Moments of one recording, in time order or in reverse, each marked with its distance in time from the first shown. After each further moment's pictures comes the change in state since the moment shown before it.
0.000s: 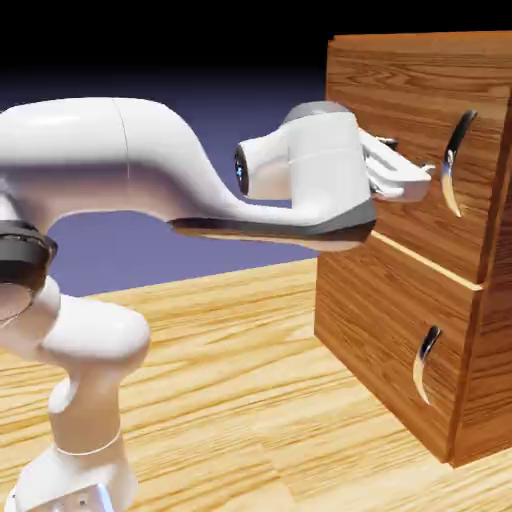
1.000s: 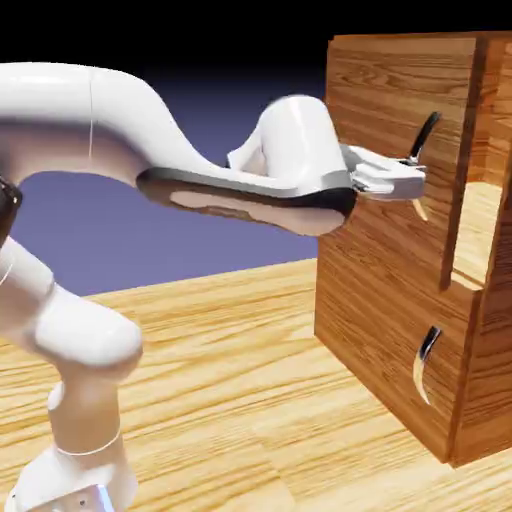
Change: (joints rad) arm -0.425 0.116 0.341 -0.168 0.053 -0.135 0.108
